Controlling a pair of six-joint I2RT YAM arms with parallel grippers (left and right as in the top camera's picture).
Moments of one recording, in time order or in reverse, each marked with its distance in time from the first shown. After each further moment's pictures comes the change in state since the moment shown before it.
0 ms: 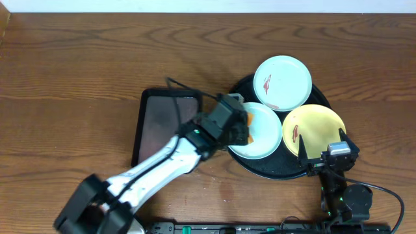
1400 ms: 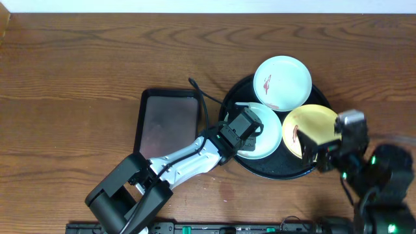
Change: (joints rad) left arm -0.091 0.195 -0.001 0.111 -0.212 -0.006; right arm -0.032 0.578 0.753 -0.593 -0.237 0.066
